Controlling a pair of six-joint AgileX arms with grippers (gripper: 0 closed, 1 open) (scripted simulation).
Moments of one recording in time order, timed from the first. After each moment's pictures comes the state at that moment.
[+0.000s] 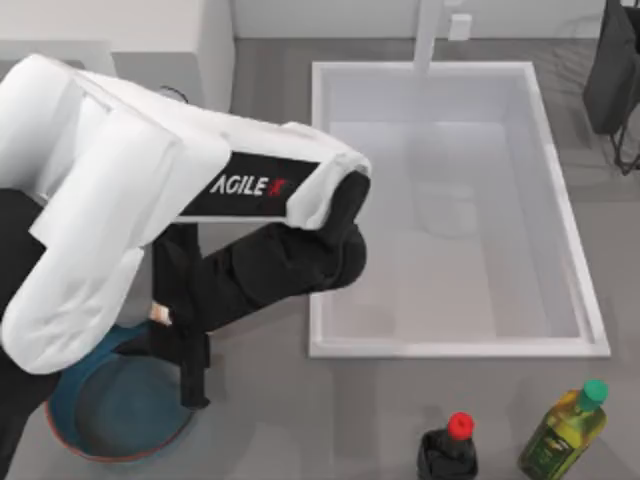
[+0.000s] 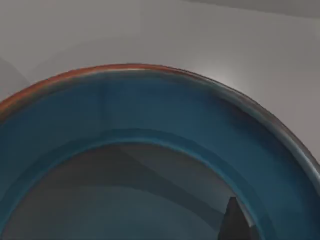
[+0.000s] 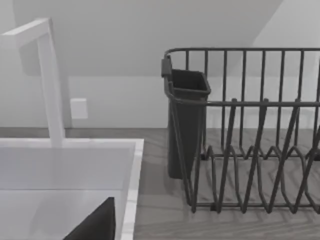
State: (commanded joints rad) left arm -0.73 2.32 1.50 -1.62 -0.56 -2.68; right arm 0.00 0.00 0.00 0.00 0.00 0.00
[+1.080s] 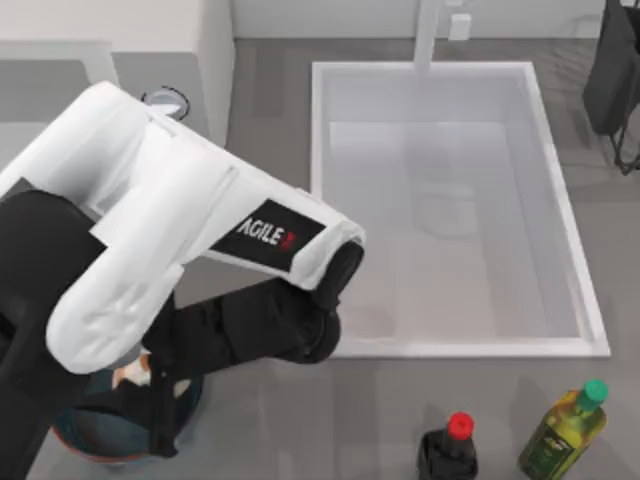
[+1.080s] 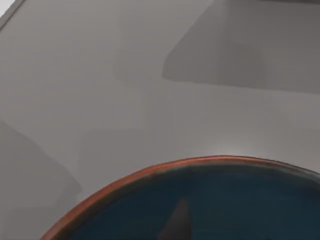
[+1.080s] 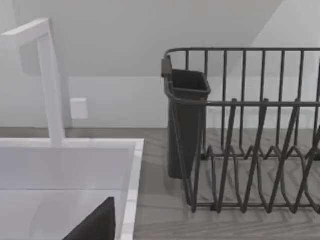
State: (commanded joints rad) left arm -0.74 2.39 1.40 -1.66 -0.66 -2.83; right arm 0.00 0.00 0.00 0.00 0.00 0.00
